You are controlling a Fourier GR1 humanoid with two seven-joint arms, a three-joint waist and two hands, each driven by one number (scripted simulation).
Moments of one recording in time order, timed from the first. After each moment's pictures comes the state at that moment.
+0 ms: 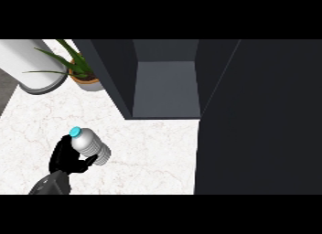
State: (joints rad) left arm -0.38 0.17 0.38 -0.34 0.21 -0.54 -0.67; right arm 0.61 -0.03 0.20 -2.18 -0.24 0.30 -0.13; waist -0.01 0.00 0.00
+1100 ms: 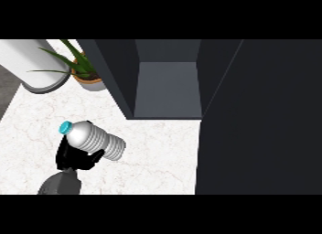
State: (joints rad) left arm -0.15 0.02 0.21 -1.03 0.43 -0.43 -0.30; right arm 0.59 -0.03 0.23 -2.14 -0.23 0.29 -0.16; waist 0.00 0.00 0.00
